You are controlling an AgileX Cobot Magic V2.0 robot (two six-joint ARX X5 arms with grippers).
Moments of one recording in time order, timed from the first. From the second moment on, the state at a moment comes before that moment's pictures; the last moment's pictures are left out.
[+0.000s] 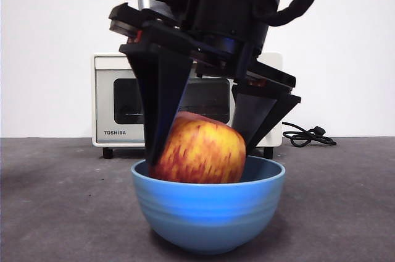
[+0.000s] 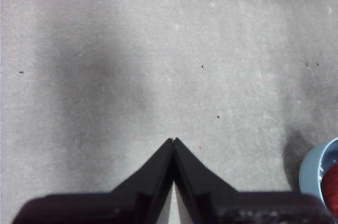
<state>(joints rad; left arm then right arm) 0.03 0.92 0.85 -0.82 0.32 -0.09 0.96 1.66 1.19 -0.82 -0.09 0.32</state>
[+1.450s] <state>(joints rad) -0.04 1.25 1.21 -0.76 0.42 -0.06 0.95 1.14 1.19 -1.16 0.40 0.40</state>
